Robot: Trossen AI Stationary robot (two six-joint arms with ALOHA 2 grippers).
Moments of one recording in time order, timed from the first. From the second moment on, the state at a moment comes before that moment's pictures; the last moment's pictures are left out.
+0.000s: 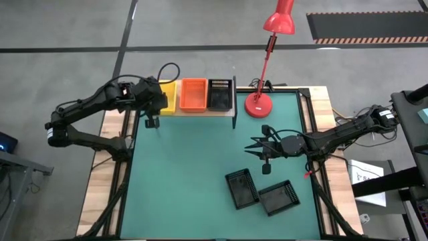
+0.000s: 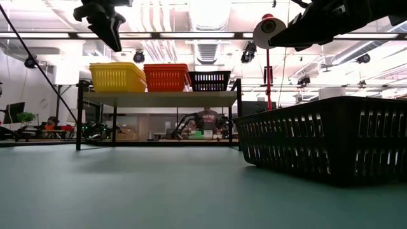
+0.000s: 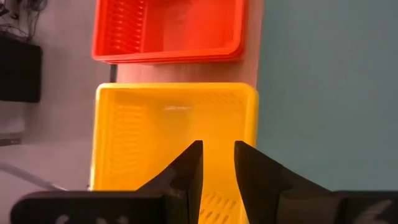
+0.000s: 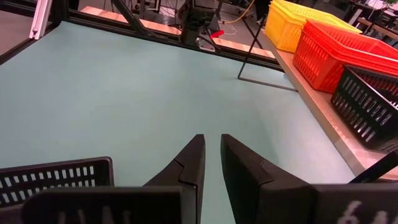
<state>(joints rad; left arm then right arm) 0.38 1.12 1.34 -1.21 -0.29 0.45 0.25 1.06 0.52 0.21 0.31 -0.15</state>
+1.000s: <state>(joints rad) 0.27 1.12 1.13 -1.18 -0.35 0.27 0.25 1.06 0.52 0.21 0.31 -0.15</state>
